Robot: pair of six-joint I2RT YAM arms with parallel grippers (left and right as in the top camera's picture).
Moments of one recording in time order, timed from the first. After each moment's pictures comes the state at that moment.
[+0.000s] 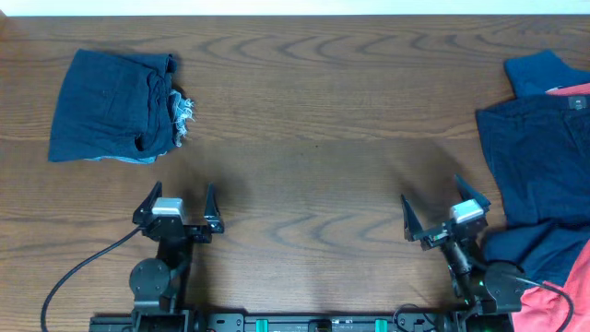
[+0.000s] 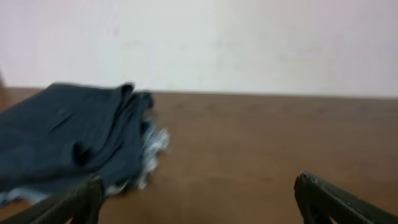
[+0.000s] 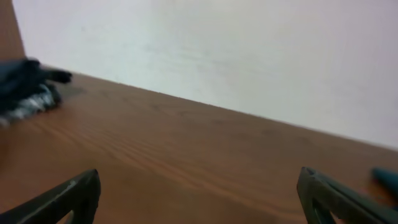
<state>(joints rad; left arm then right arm) -0.02 0.01 0.01 -0.04 0.05 -0.08 0.06 0.01 0.02 0.02 -0.30 -0.03</state>
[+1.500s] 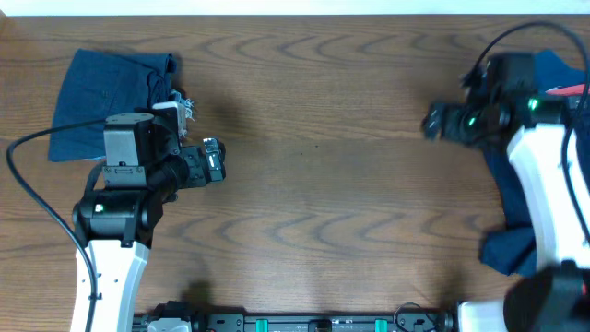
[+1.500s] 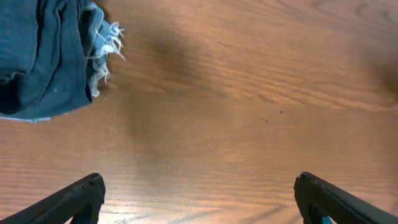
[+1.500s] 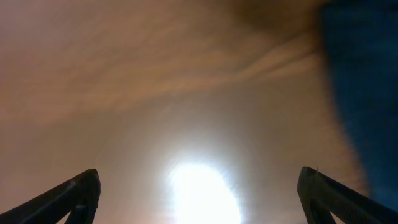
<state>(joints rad) -0.02 1.07 1.04 -0.83 0.21 -0.20 -0.06 1.62 1.40 -0.96 -0.10 0.21</state>
